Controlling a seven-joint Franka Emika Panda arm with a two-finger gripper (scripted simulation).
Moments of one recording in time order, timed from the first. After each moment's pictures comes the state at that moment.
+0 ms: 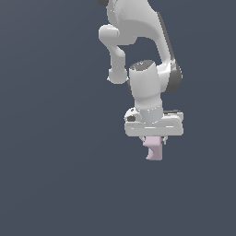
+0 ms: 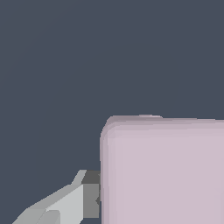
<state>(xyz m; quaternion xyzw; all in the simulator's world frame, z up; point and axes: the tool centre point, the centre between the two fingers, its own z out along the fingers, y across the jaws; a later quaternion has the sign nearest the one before) 0.083 0.142 0.182 -0.96 0.13 -0.19 0.16</state>
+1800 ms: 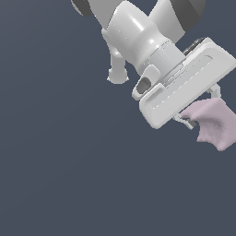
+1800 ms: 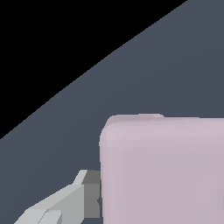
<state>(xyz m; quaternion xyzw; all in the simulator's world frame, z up) 0.136 0.183 0.409 -0.84 -0.07 -0.40 0.35</state>
